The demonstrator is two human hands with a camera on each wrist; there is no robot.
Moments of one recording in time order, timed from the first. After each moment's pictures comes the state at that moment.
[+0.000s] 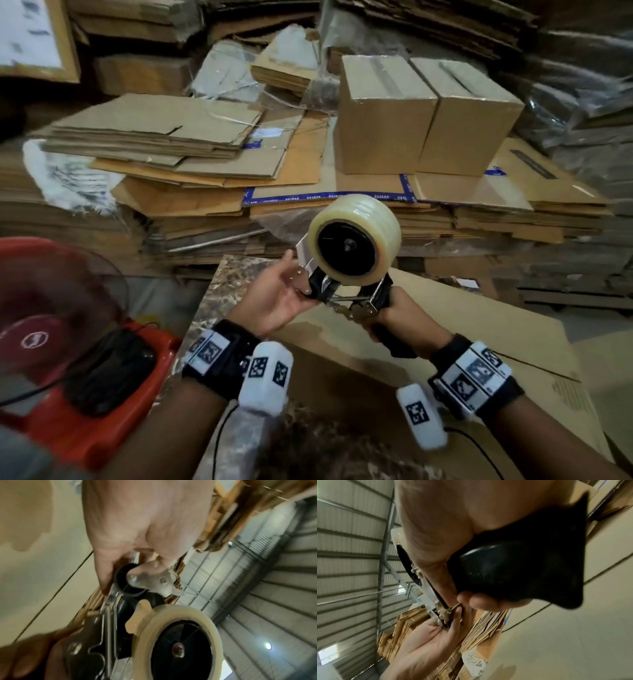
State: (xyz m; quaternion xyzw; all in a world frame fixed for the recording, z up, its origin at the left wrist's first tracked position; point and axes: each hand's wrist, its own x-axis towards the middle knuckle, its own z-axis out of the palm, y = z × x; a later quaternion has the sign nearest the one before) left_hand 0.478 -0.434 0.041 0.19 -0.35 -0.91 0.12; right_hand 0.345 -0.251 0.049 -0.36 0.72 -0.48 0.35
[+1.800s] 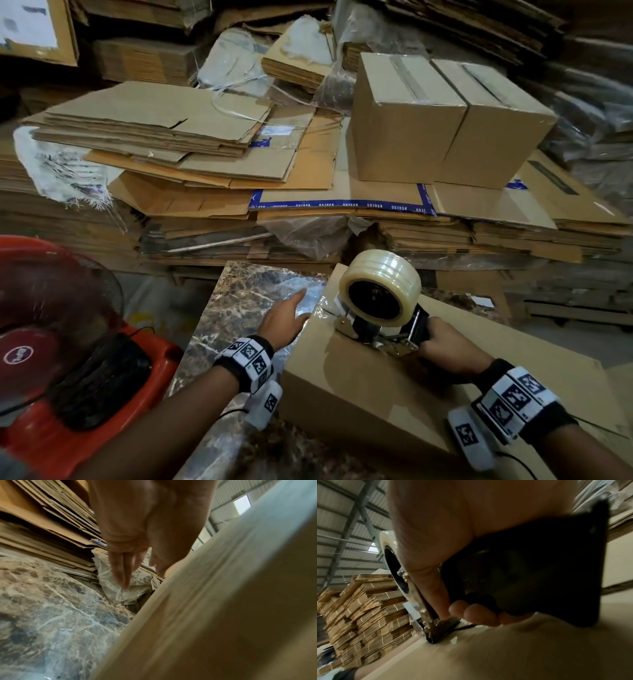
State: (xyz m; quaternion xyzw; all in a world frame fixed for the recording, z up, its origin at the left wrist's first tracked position) left_hand 0.424 -0.524 -0.097 0.27 -0.89 -0.37 0.10; right_hand 0.289 -0.264 0.034 -0.28 0.87 -0.23 0.32
